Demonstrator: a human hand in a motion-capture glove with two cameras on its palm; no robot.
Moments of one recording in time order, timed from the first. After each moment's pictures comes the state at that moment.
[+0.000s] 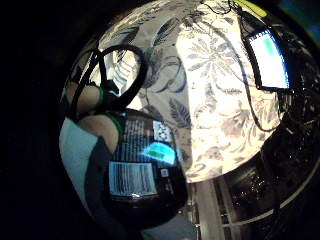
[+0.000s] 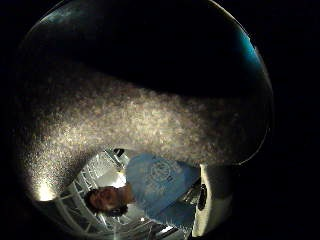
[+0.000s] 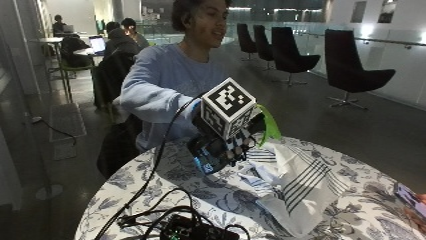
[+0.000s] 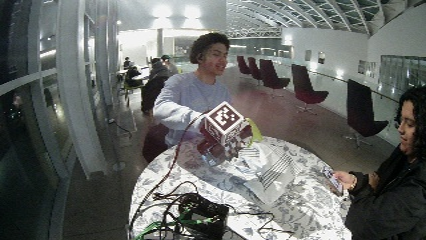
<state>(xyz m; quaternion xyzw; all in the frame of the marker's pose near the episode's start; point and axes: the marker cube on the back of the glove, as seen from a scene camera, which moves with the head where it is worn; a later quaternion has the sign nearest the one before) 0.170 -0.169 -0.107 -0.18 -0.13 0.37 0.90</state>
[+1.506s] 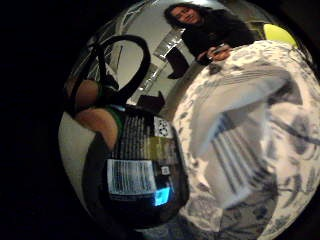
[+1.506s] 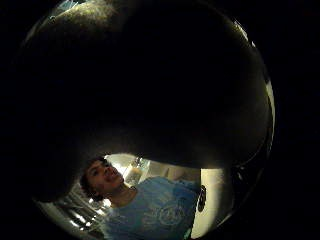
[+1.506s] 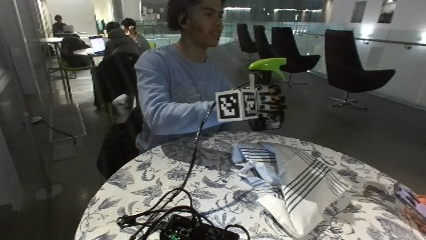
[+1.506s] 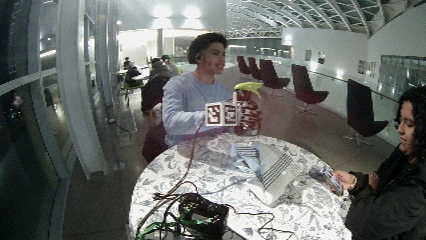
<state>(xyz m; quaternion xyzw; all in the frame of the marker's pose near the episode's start) 0.000 -0.257 -0.059 0.23 -0.44 0.11 0.86</state>
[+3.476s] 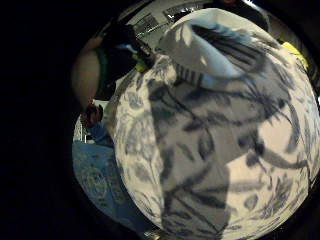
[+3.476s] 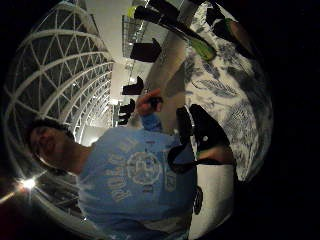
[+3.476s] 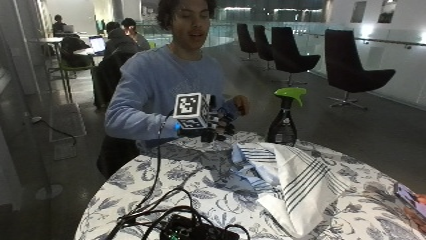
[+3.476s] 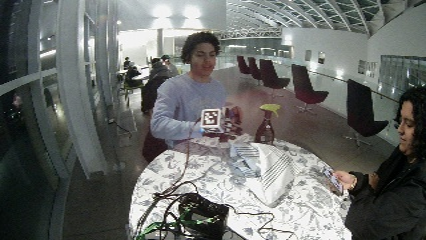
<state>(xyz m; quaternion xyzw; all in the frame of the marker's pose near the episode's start) -0.003 -0.078 0.008 0.04 -0.22 0.06 0.97</state>
